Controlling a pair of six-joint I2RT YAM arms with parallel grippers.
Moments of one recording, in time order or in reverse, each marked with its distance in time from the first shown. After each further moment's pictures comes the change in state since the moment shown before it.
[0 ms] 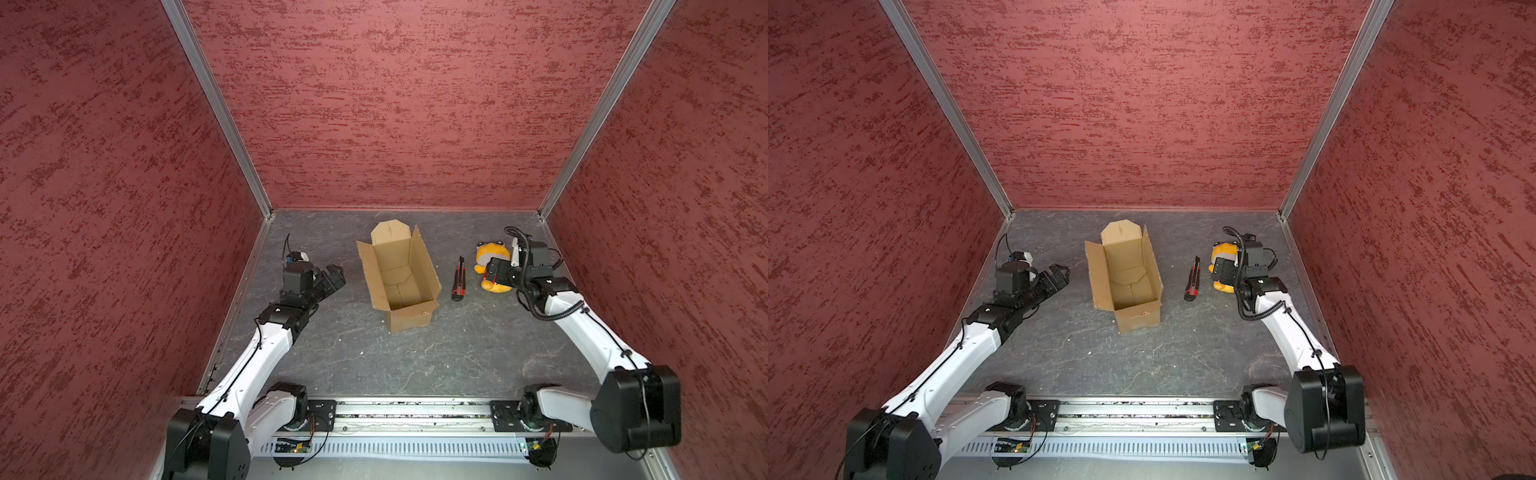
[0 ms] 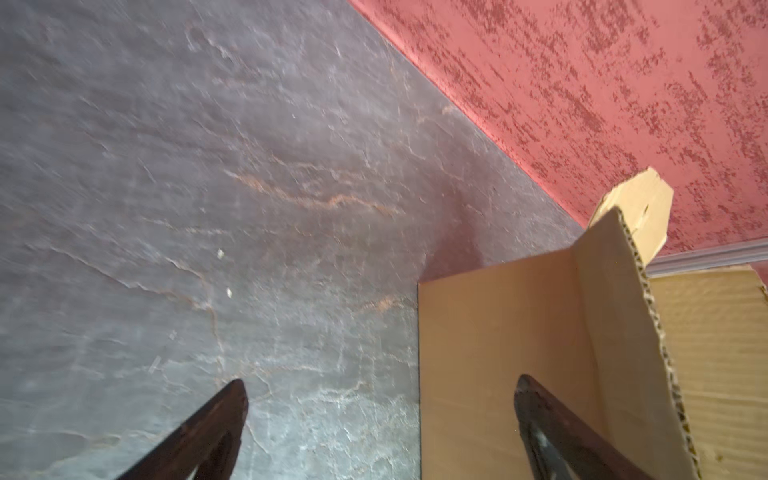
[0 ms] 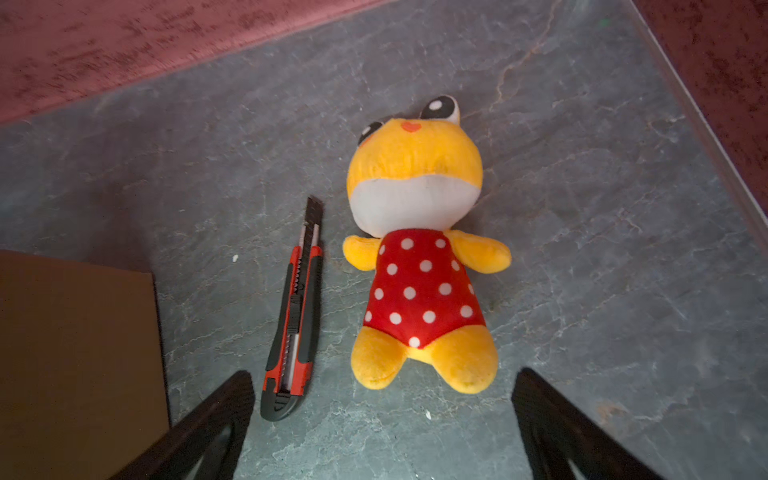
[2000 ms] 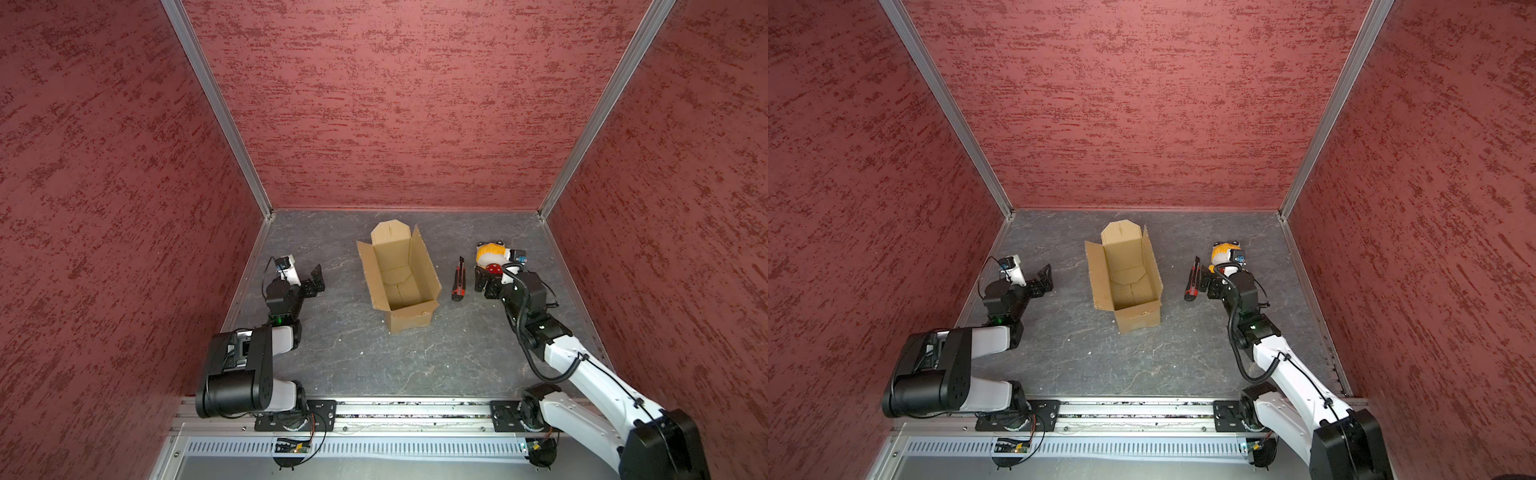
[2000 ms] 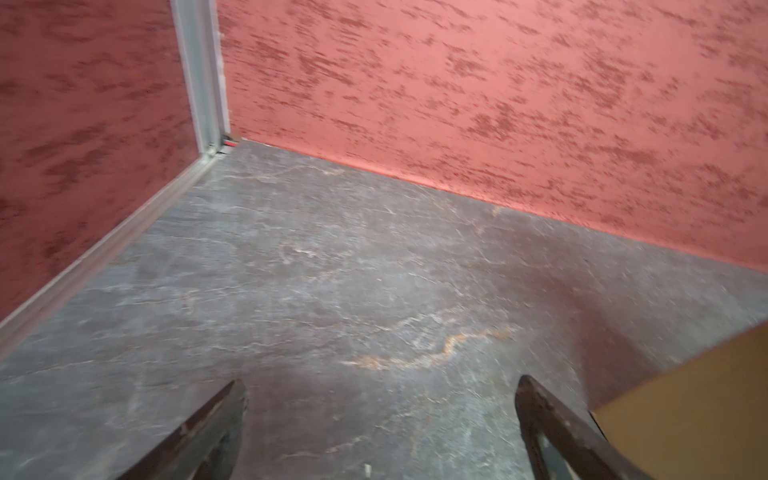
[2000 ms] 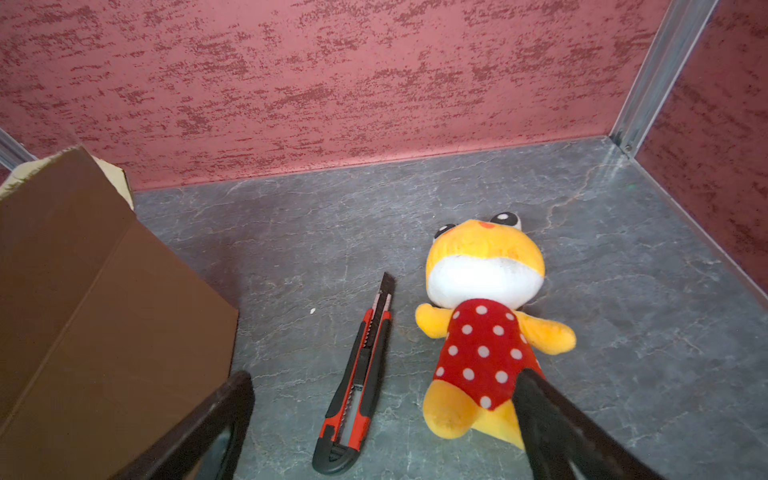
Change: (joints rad) left arm 0.246 0.417 -0.344 1.133 0.097 0.518; right arm 0.197 -0.247 -0.356 0.513 0.154 -0.088
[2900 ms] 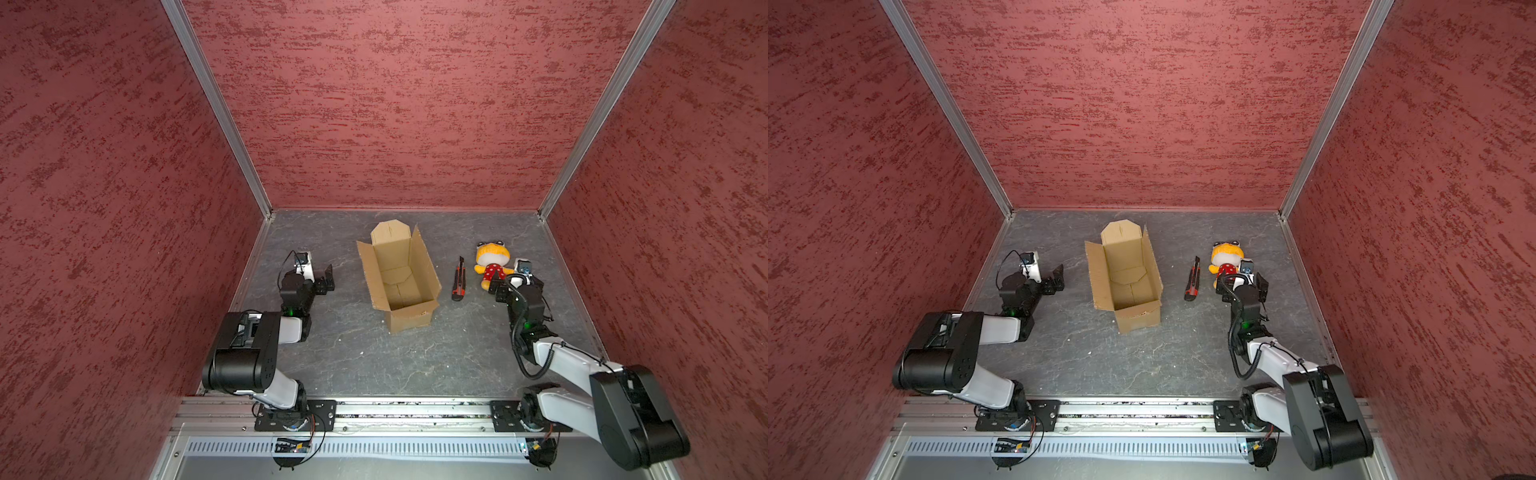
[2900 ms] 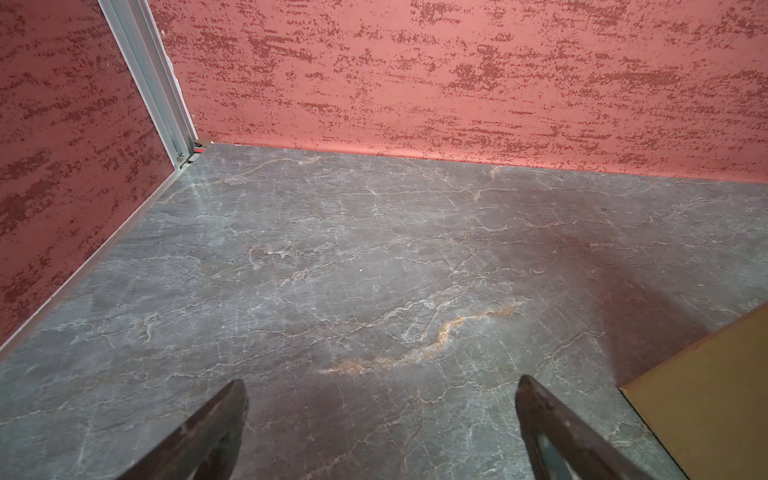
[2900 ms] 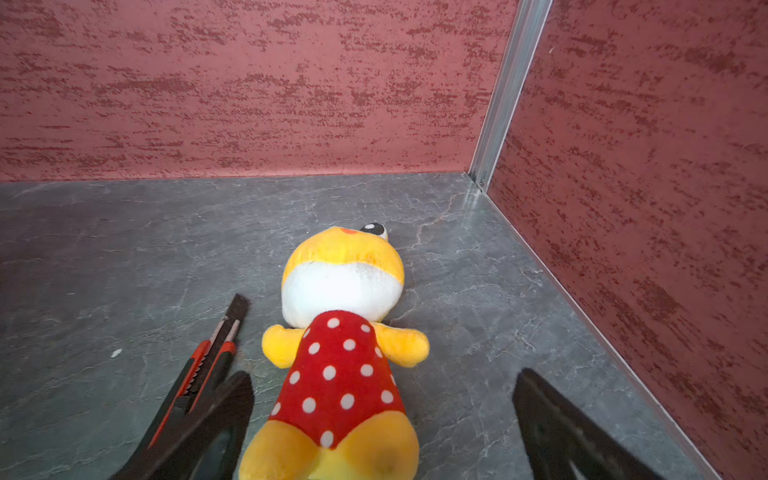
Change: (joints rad) left arm -0.084 0.110 0.062 0.010 -0.086 0.109; right arm -0.140 0.257 -0.207 0.561 0.186 -0.207
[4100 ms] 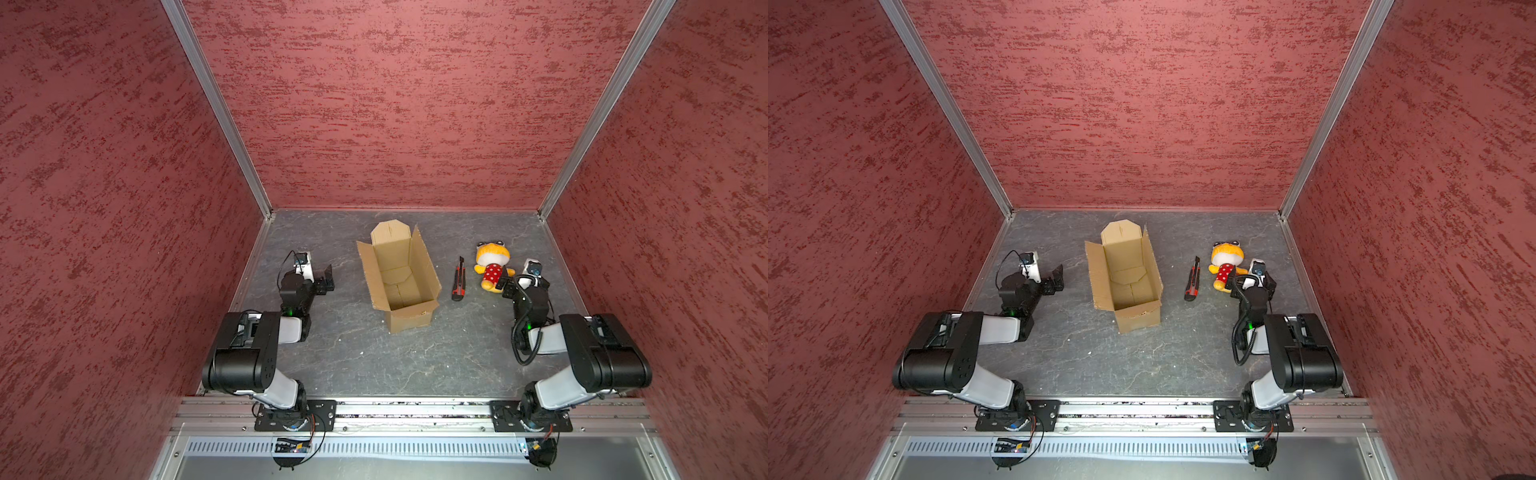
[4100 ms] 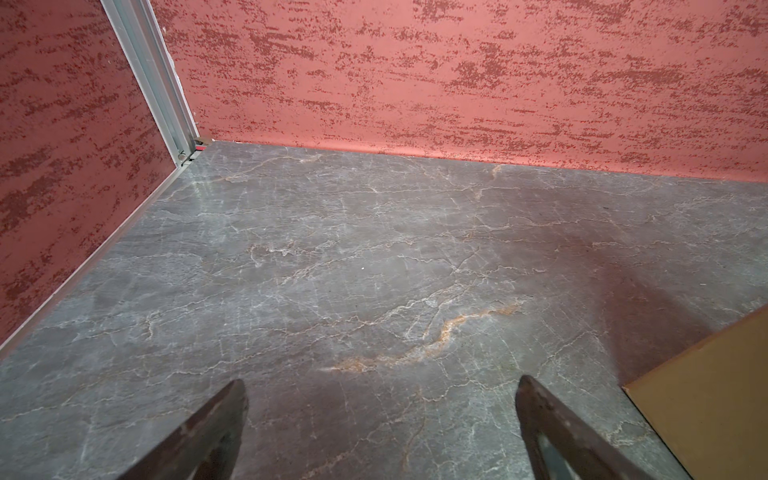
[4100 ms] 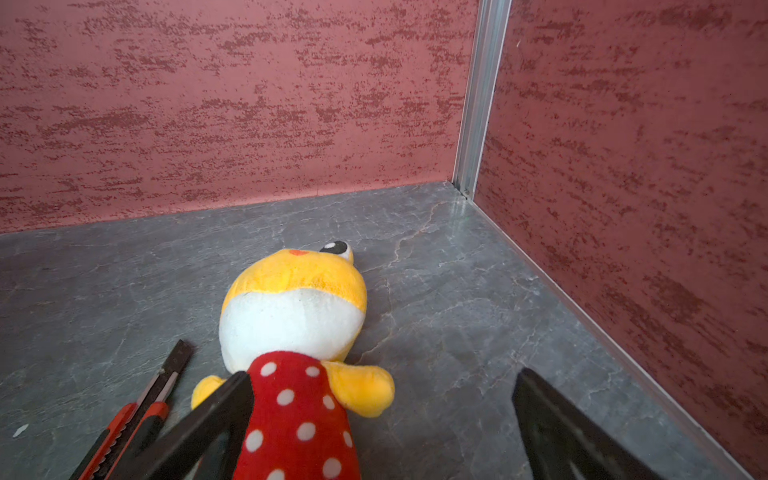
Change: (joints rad) left arm 0.005 0.000 0.000 -0.004 0.003 0.000; right arm -0.175 0.335 -0.029 0.465 -0.143 0.039
